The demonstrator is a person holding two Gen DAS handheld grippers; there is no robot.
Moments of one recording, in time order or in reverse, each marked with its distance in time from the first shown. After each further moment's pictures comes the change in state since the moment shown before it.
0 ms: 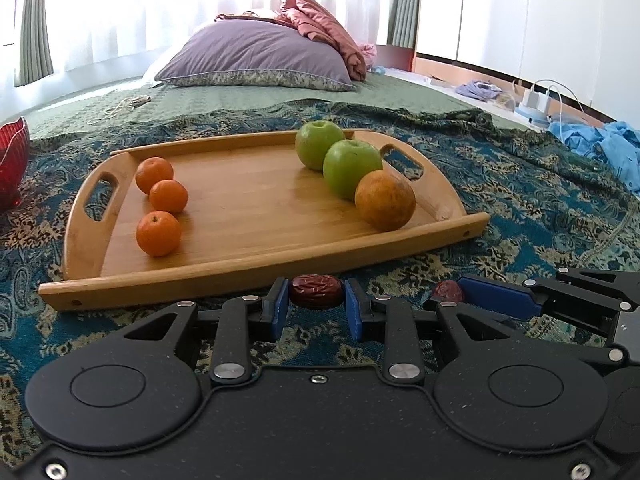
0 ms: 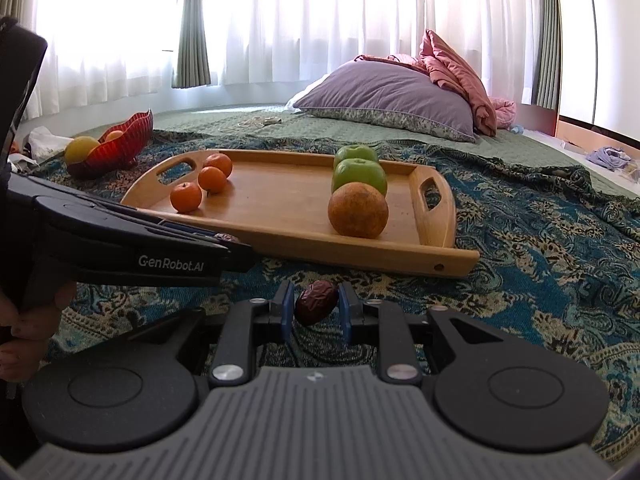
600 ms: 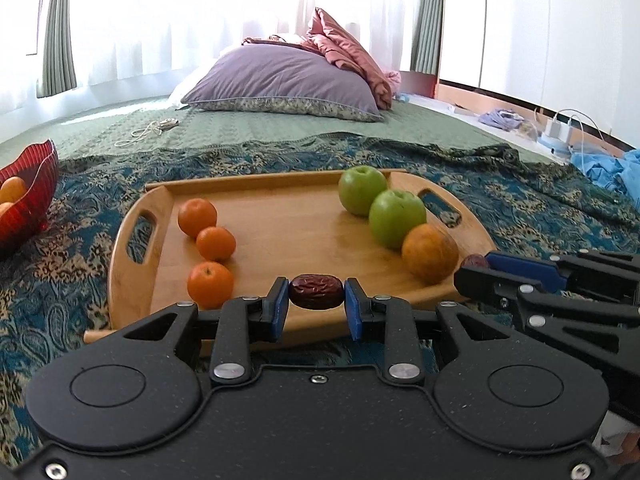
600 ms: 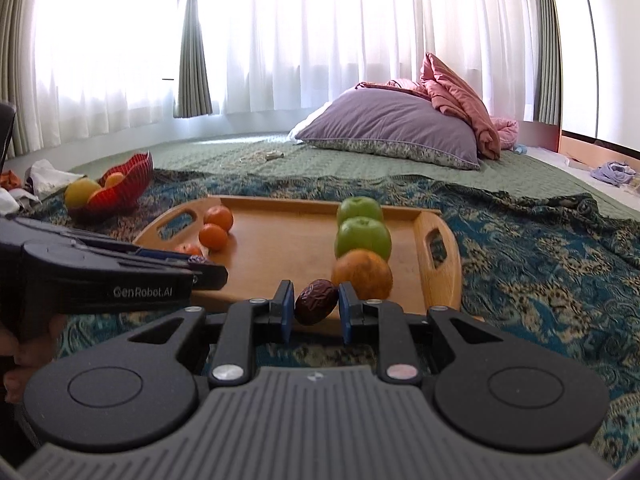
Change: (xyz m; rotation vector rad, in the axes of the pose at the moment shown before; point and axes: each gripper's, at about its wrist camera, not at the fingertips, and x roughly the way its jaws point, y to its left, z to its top) left arm -0.005 0.030 0.028 -0.028 -0.073 0.057; right arm 0.010 -0.003 0.042 0.027 -0.074 0.022
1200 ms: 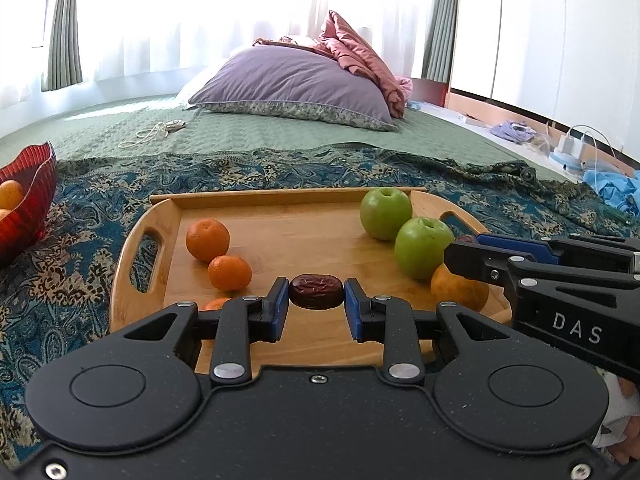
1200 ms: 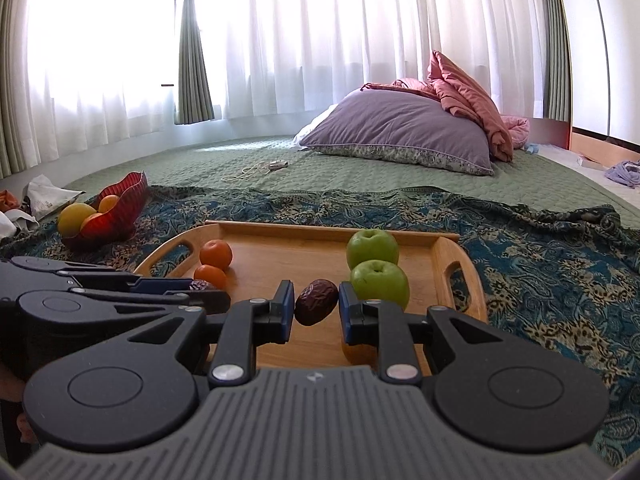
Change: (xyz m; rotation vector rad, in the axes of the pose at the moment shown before) left arm 0.028 0.020 0.024 -0.041 -0.002 0.004; right arm 0.037 0.000 0.034 0.023 0.011 0.022
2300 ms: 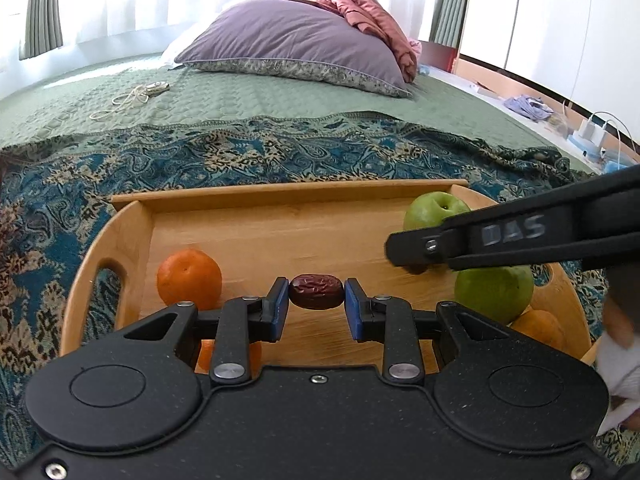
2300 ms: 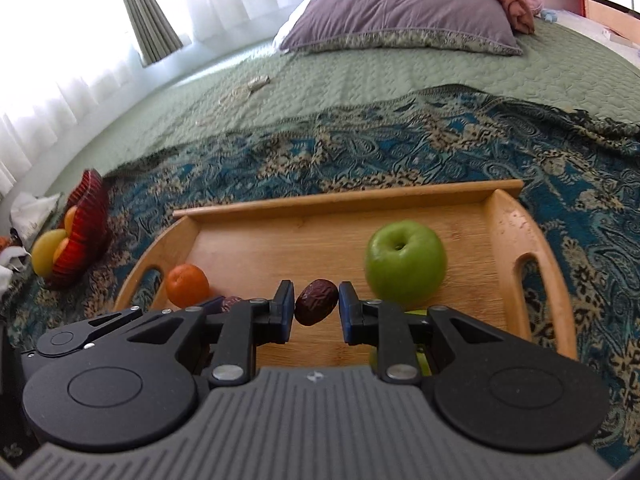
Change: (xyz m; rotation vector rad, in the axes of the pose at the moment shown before) left arm 0.112 0.030 0.044 -0.017 0.142 -0.029; right arm 0.145 -0.027 0.066 0.222 0.384 0.066
